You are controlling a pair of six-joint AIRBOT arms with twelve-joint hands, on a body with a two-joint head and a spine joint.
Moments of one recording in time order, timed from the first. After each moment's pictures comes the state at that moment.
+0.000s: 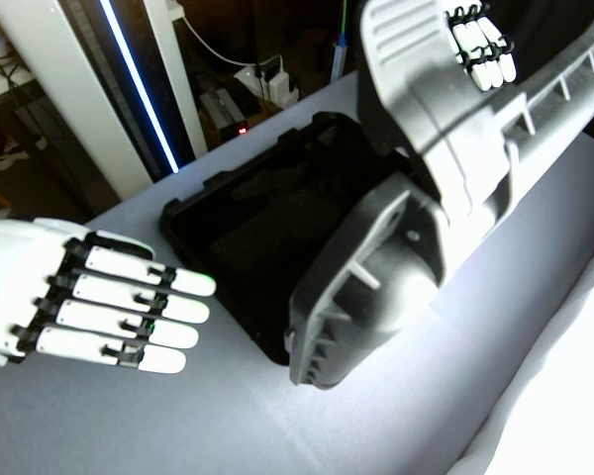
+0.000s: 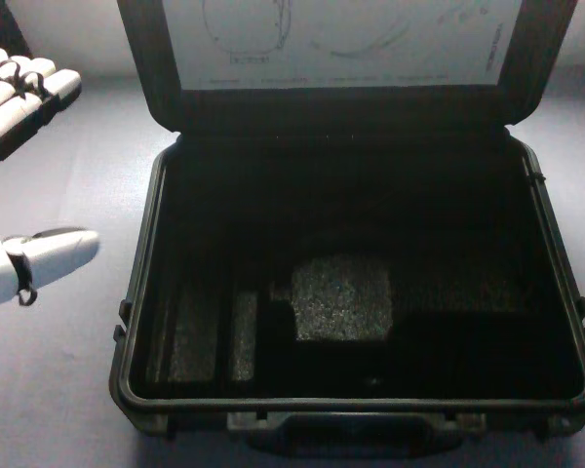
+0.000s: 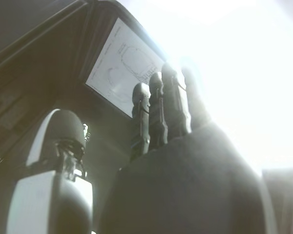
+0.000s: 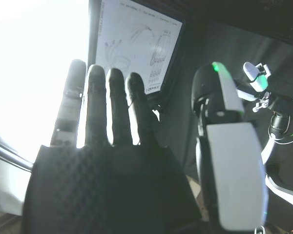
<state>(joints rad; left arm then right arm) 1.08 -0.71 0.91 -0.26 -1.27 0.97 -1.11 -0.77 1.09 0.09 1.27 -0.63</state>
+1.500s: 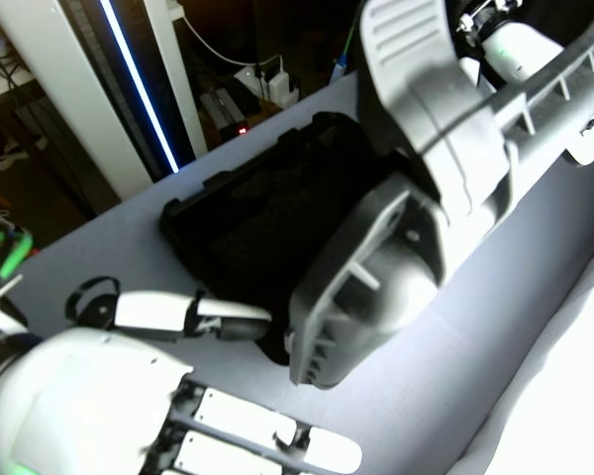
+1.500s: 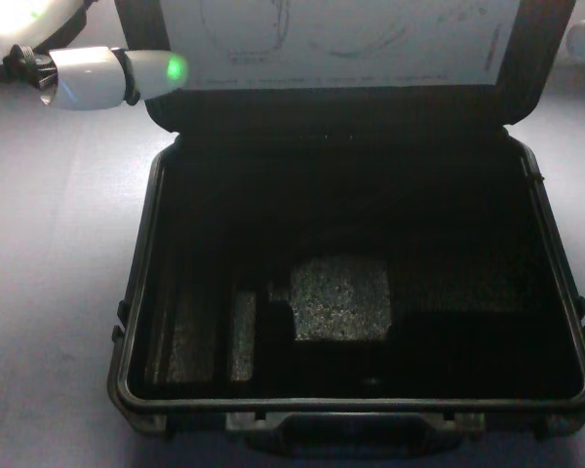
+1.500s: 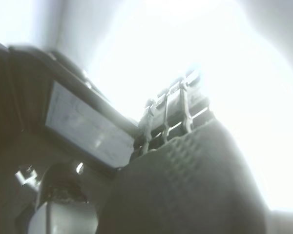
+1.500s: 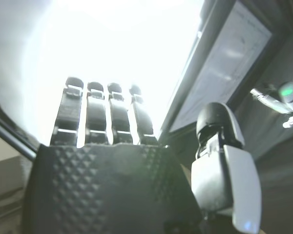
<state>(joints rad) 0.45 -1.00 1.34 -0.20 -0.64 1.01 -0.58 -1.00 1.45 0.02 0.79 -0.62</state>
